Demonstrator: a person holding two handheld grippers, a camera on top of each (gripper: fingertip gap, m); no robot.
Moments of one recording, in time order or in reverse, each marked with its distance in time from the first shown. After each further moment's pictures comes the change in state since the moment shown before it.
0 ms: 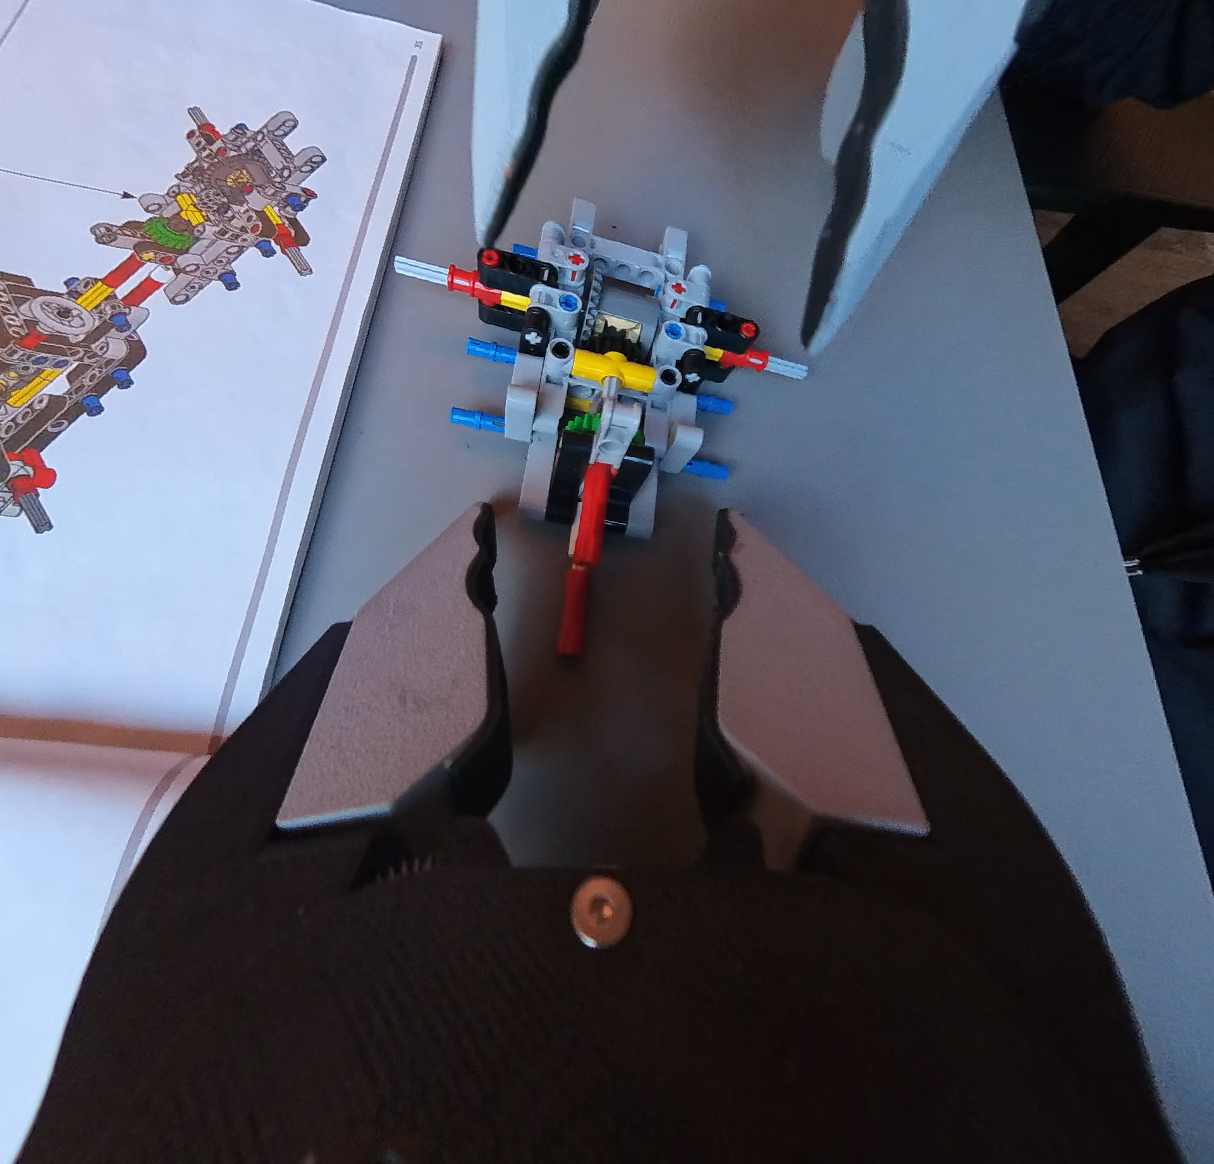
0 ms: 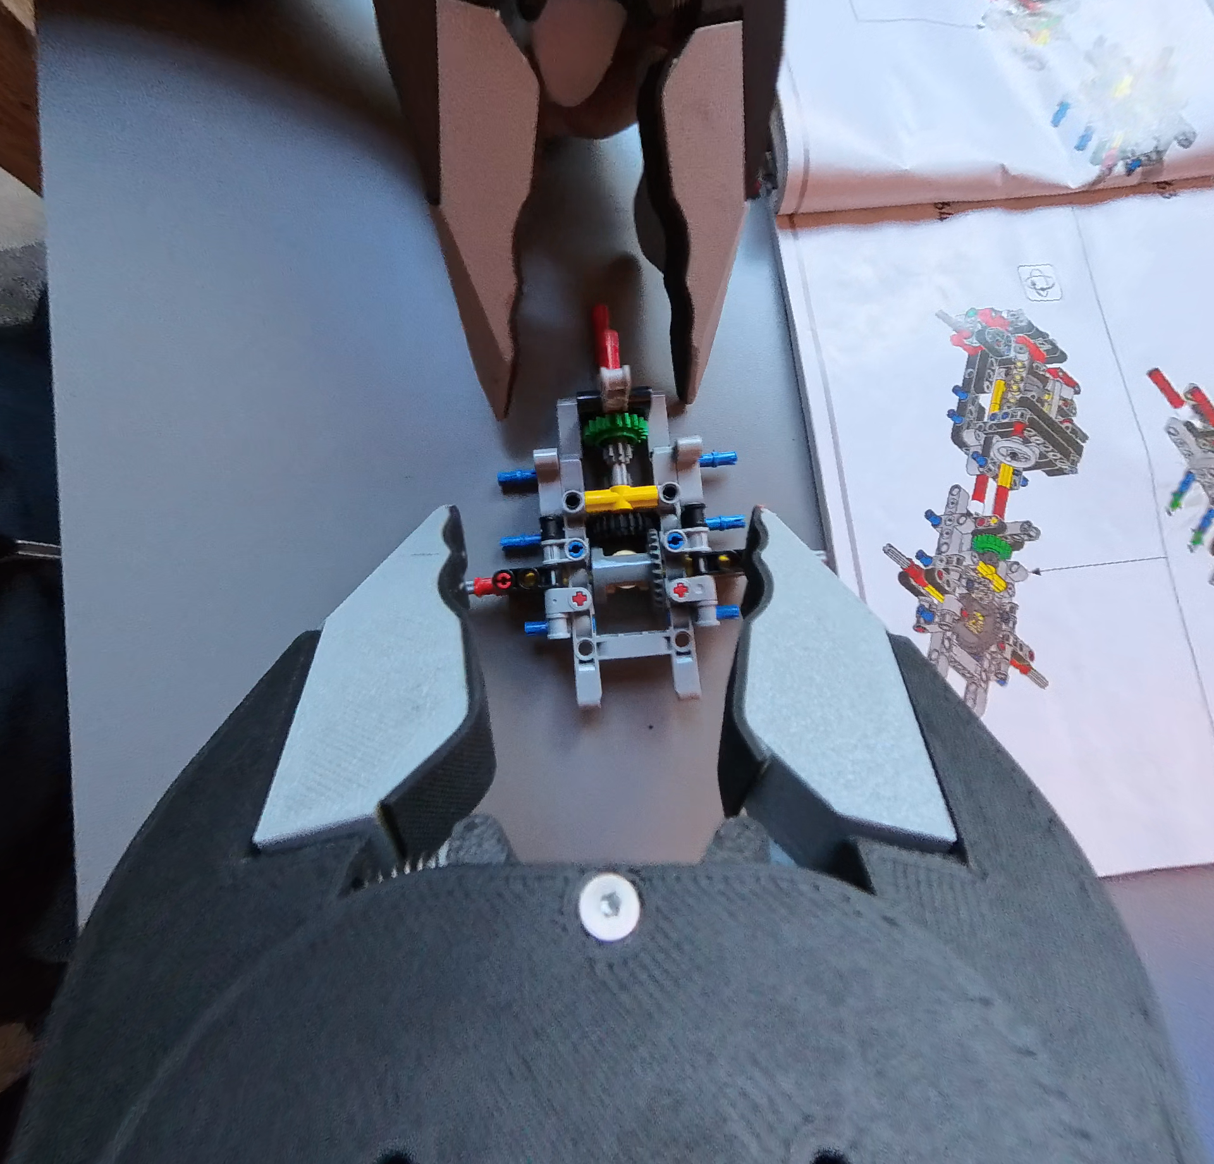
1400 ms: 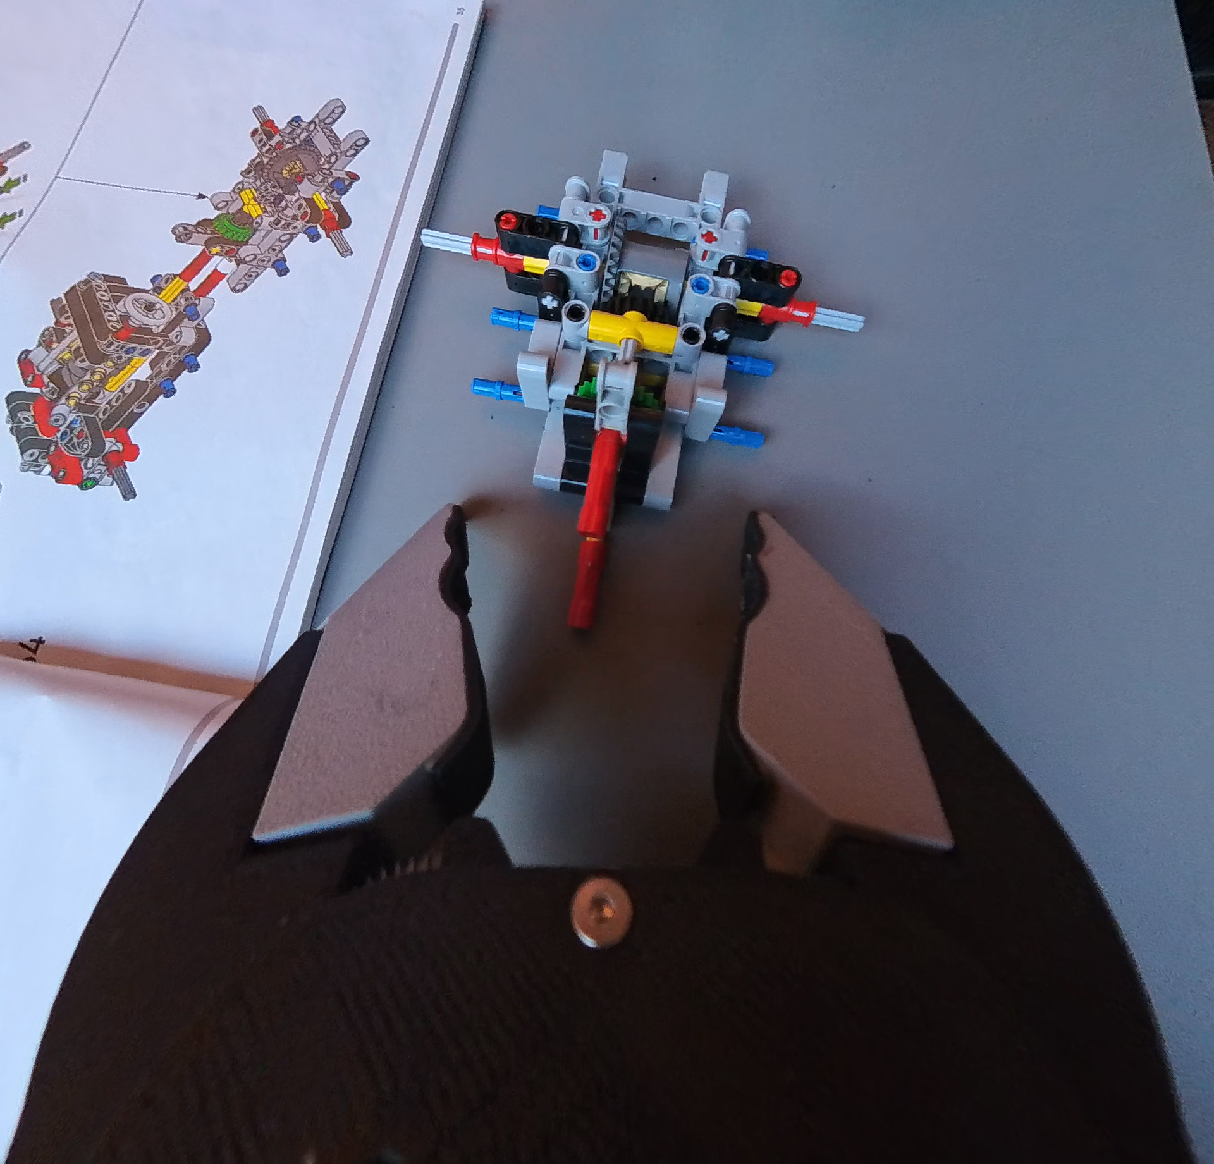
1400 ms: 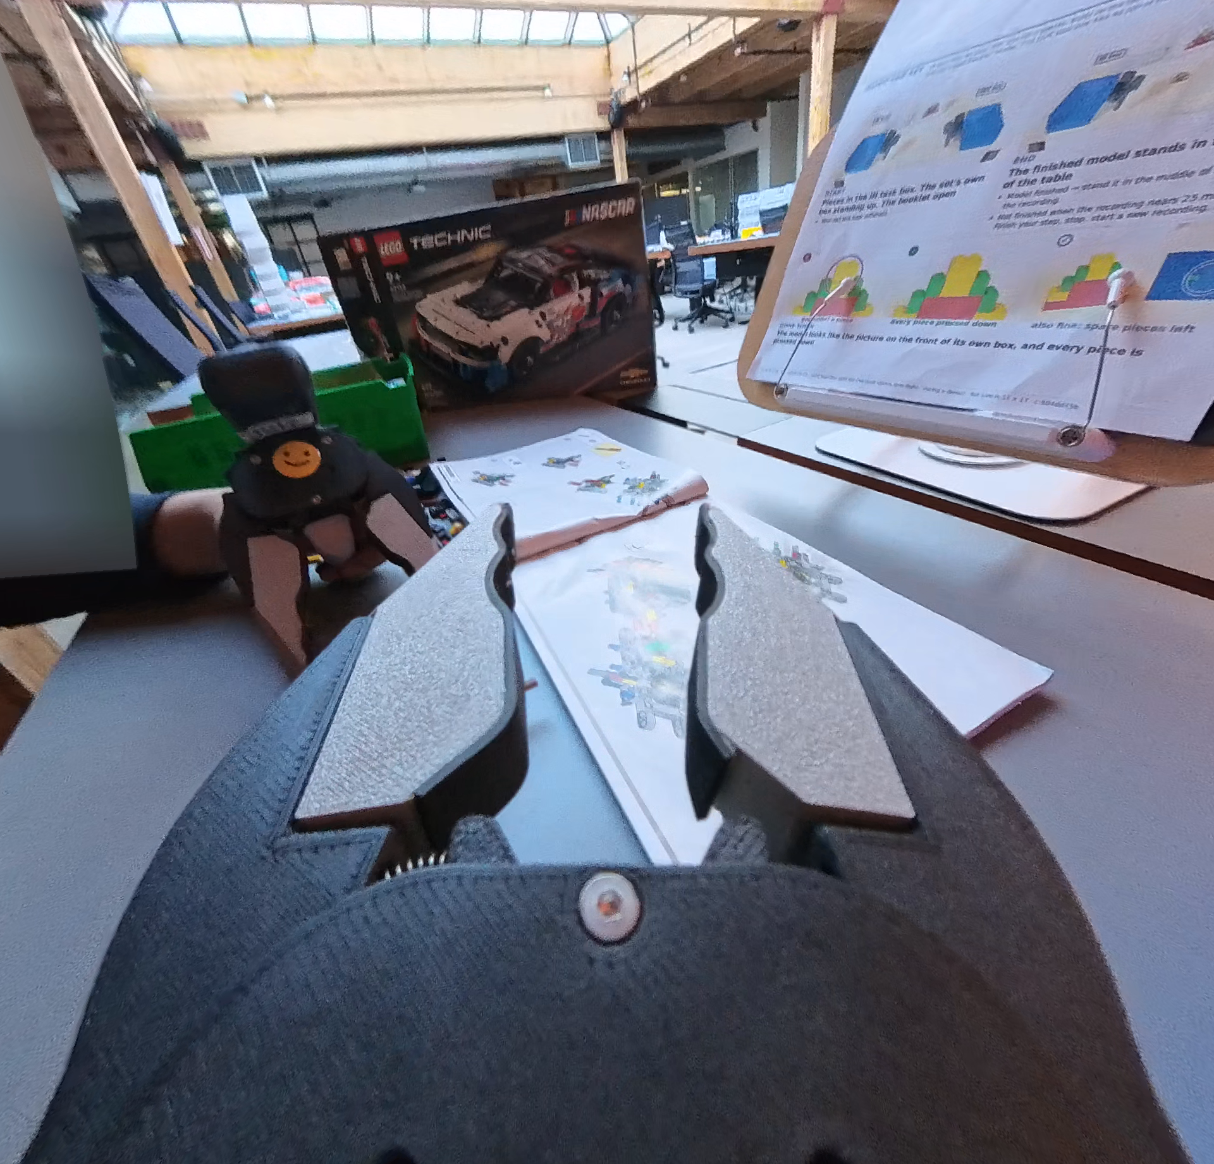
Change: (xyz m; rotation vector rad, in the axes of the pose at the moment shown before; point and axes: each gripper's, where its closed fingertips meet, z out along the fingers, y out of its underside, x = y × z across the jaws) left arm -0.007 0.010 -0.001 -0.041 -0.164 0.086; right arm 0.109 -0.008 -0.114 0.880 0.250 0.281
